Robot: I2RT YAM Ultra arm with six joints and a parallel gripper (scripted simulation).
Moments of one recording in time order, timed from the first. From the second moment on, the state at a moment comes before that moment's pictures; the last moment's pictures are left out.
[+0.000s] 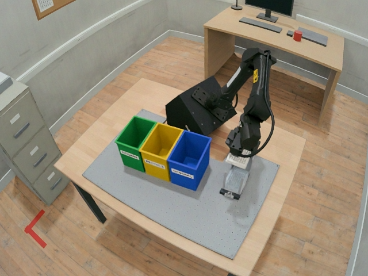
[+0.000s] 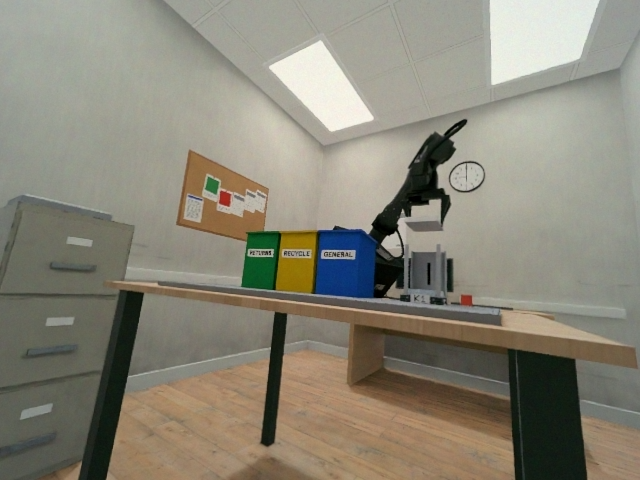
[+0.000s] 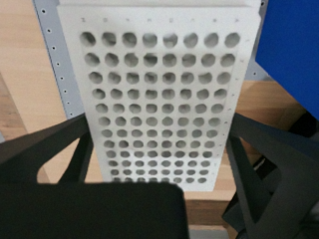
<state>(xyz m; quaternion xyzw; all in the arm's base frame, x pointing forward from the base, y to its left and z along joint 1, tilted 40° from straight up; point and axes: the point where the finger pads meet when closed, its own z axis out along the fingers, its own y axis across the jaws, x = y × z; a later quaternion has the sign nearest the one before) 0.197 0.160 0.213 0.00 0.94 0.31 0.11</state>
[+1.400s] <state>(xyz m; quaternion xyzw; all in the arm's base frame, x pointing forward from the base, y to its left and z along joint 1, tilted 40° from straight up) 0.193 0.159 0.213 -0.01 0.94 0.31 0.11</state>
